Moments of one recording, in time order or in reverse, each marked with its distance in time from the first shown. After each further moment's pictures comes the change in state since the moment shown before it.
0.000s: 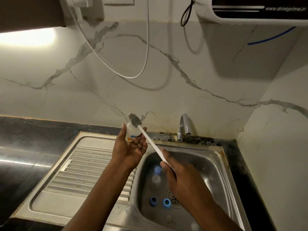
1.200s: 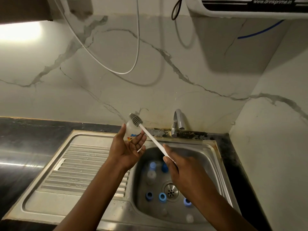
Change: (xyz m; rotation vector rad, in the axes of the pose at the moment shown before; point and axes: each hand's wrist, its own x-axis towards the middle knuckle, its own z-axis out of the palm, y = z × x) left_hand -0.003 -0.011 -0.003 0.229 0.026 -0.069; right_hand -0.005 0.022 -0.013 -0.089 0.001 0.074
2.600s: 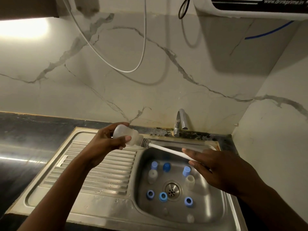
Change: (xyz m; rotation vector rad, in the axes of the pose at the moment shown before) left_hand -0.015 0.071 -0.056 0.855 -0.216 0.401; right_hand 0.002 0.039 -0.079 -0.532 -0.057 -0.396
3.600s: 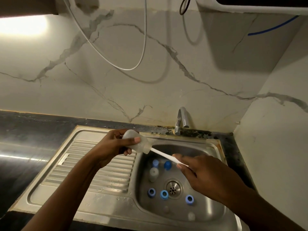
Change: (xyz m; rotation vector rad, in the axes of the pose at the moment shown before) left_hand -0.001 0.000 0.023 0.048 -0.101 -0.104; right_hand 0.009 -0.032 0.032 0.315 -0.096 0.160
